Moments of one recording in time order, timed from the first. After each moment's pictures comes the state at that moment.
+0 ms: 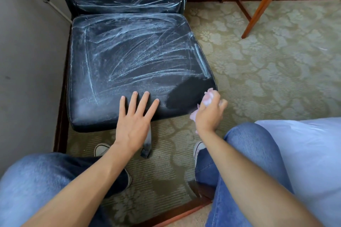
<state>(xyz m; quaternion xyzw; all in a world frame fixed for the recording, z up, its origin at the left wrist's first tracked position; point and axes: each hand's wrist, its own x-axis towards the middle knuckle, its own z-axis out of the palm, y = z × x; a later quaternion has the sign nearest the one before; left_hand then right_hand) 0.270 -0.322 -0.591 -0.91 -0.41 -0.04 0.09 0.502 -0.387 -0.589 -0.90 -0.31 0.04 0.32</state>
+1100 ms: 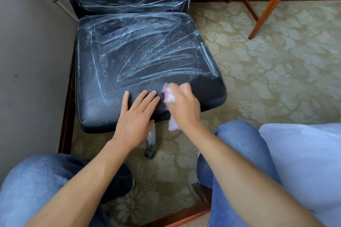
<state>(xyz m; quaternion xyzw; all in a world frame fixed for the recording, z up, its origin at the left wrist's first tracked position) 0.257 -0.307 -0.583 -0.92 -0.38 -0.13 0.02 0.442 -0.341 -0.571 -0.78 -0.56 0.04 0.27</state>
